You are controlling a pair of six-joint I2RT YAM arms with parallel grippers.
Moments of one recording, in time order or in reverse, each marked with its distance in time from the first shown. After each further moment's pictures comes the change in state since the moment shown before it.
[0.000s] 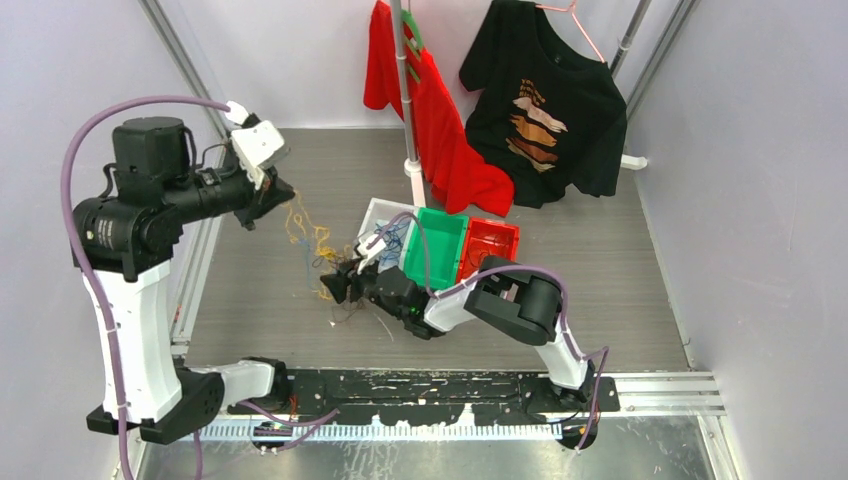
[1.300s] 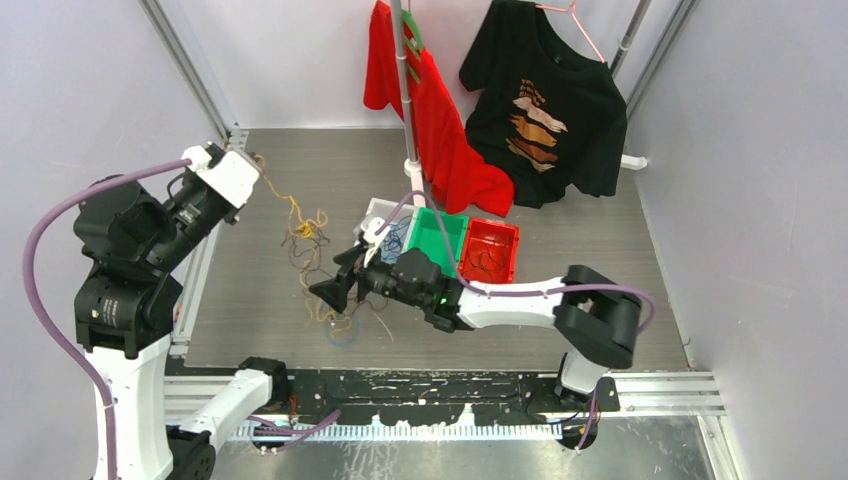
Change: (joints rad) left arm 0.000 -0.340 -0.435 0.715 -0.285 0.052; right arm 0.018 -0.360 -0.033 -0.297 -0.236 0.010
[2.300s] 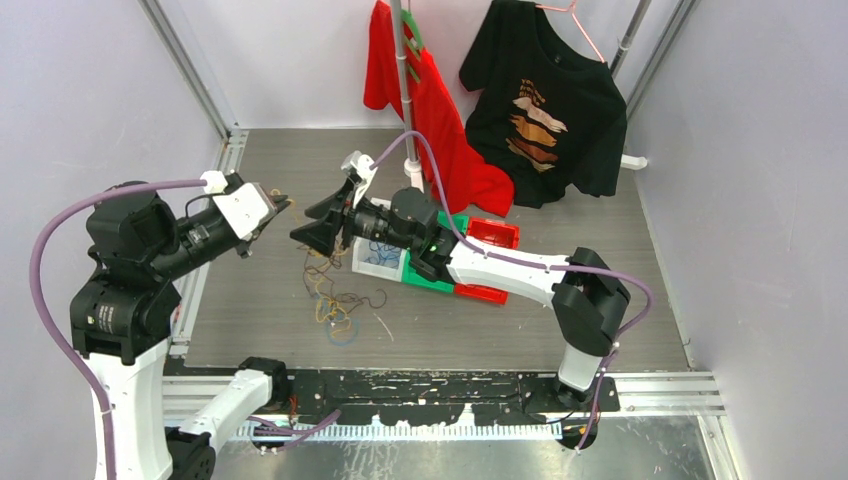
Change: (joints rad) left arm 0.000 -0.011 0.005 -0.255 0.288 0.016; right arm -0.159 0.043 0.373 -0.146 -0.313 0.056
